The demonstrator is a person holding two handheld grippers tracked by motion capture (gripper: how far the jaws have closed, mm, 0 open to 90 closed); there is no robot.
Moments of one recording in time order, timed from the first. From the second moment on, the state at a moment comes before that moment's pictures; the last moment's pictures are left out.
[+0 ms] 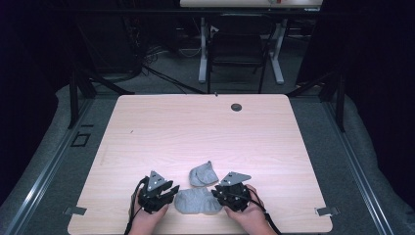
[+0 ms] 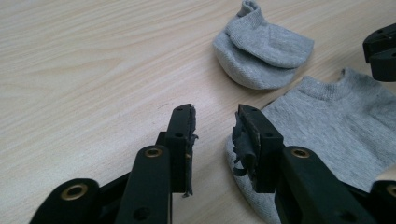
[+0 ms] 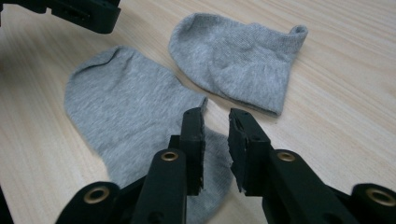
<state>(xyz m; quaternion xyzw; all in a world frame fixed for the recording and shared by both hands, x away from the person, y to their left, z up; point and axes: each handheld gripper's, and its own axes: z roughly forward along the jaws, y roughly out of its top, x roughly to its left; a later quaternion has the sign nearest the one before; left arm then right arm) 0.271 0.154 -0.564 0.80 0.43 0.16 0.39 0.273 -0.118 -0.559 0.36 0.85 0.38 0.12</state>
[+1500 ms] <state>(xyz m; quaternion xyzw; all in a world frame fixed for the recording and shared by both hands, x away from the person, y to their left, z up) 0.287 0.146 -0.561 0.79 0.43 0.16 0.40 0.320 -0.057 -0.565 0.37 0.86 0.33 0.15</state>
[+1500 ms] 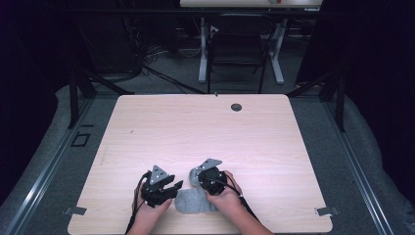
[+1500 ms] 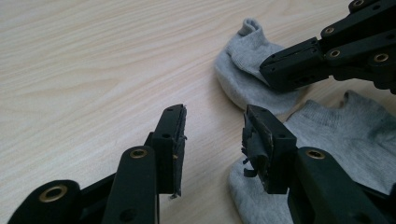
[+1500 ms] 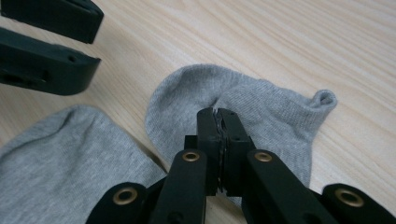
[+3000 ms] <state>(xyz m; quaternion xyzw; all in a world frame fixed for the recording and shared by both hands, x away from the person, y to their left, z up) 0.322 0.124 -0.573 0.80 0.45 0.17 0.36 0.321 -0.118 -0.541 0.40 0.81 0.41 0.15</state>
